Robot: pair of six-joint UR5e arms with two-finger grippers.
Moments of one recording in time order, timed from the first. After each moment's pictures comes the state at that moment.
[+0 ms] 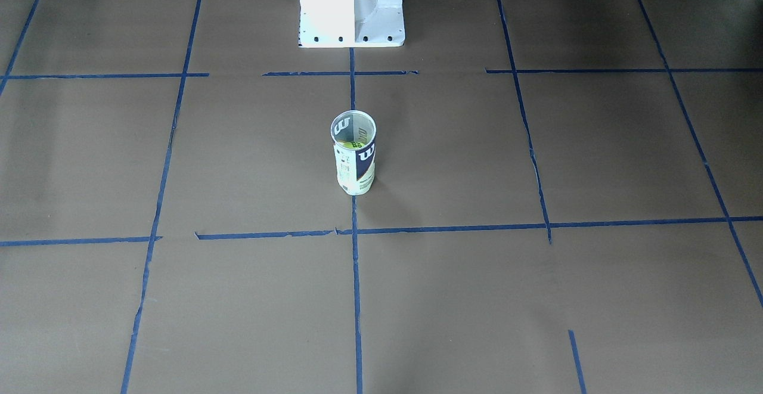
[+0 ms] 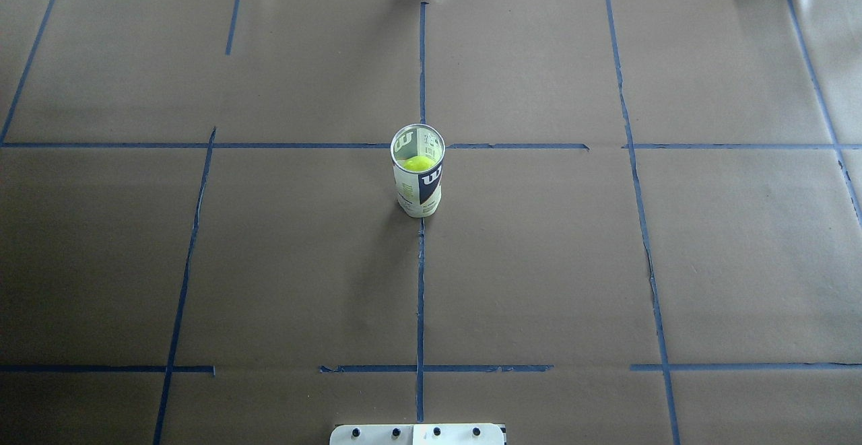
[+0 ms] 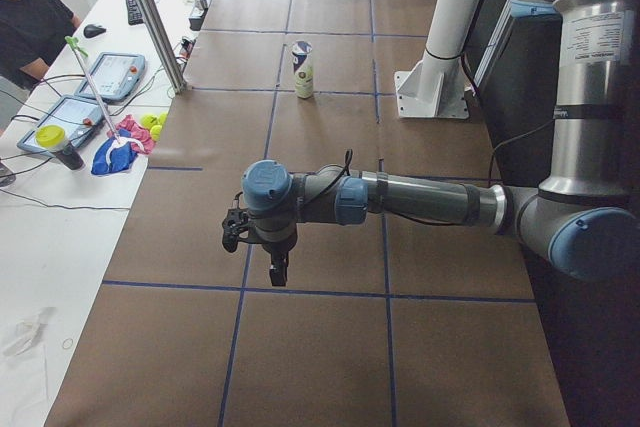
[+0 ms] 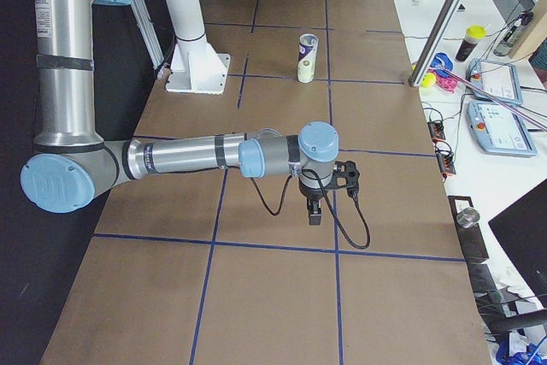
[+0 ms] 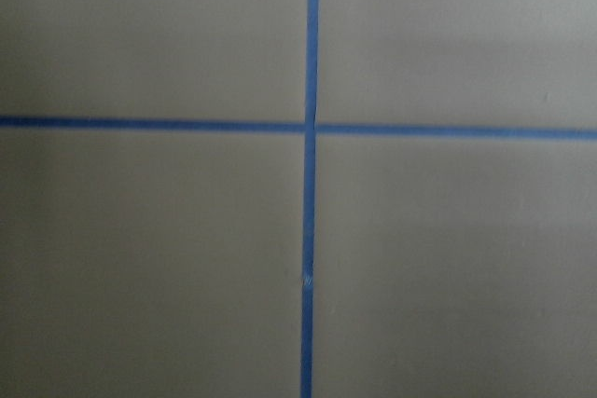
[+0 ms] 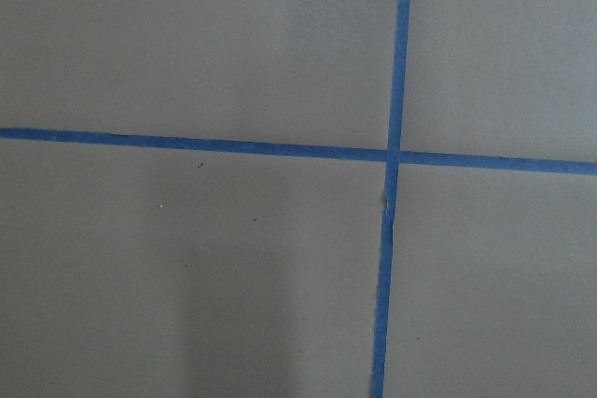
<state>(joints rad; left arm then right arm) -1.57 -1.50 -1.73 -1.50 -2.38 -0.02 1.52 -1.62 1.73 -1.57 2.37 0.04</state>
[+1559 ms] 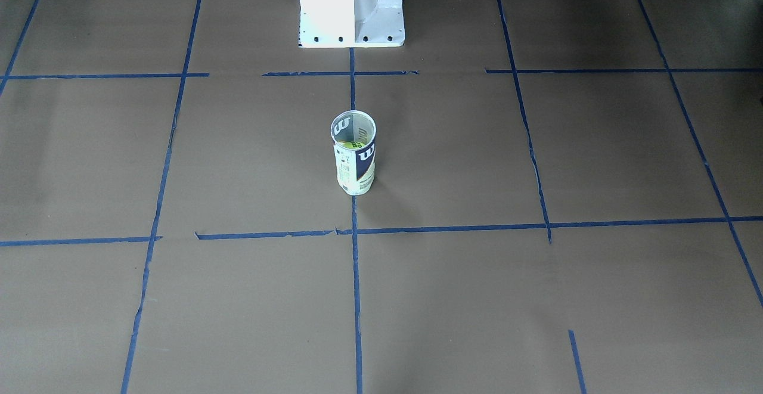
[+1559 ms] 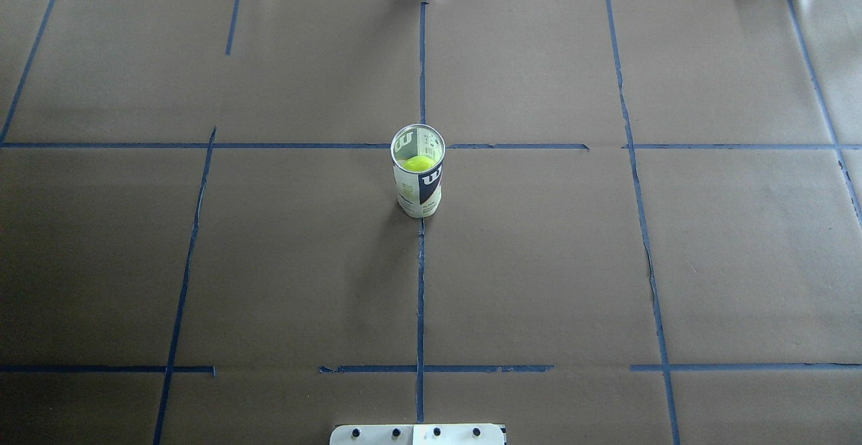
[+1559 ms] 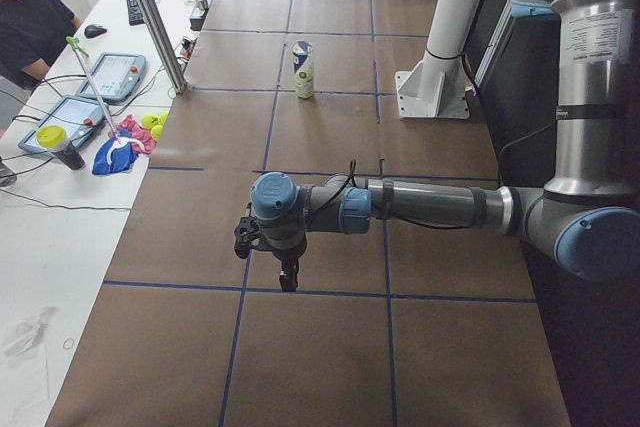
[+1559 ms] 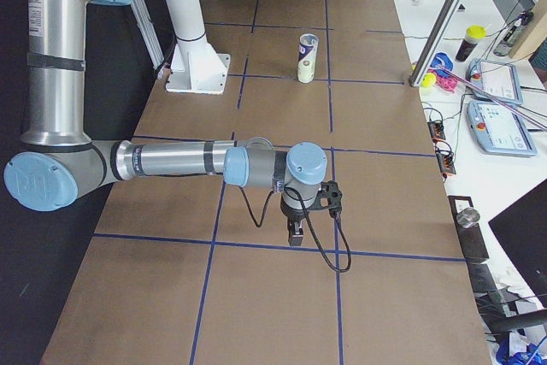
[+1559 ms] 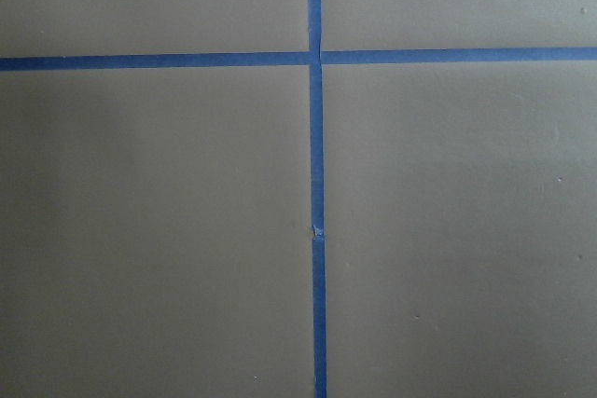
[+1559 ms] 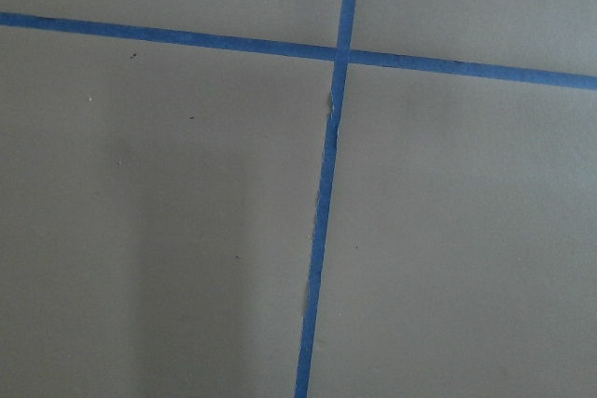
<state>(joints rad) -1.51 -1.51 -1.70 -1.49 -2.38 -0.02 1.55 -1.67 1.75 -1.70 2.35 -0.13</state>
